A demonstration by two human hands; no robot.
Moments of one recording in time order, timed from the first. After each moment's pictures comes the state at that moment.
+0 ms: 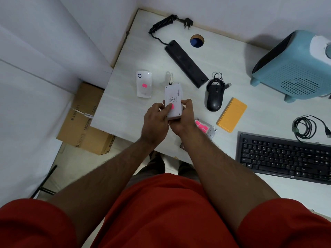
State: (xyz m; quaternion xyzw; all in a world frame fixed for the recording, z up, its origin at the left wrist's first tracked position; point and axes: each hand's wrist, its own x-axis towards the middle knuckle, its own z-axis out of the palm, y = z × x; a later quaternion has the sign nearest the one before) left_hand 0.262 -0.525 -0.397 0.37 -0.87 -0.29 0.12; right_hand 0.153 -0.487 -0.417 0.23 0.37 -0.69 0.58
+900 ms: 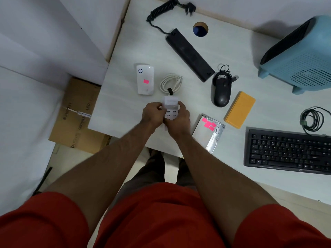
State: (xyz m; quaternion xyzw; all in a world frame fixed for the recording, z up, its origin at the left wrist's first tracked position) left_hand 0.257 -0.583 -0.452 0.54 -0.65 -0.52 -0.04; right_hand 0.202 -0.487 -0.469 -0.12 0.86 -0.36 0.35
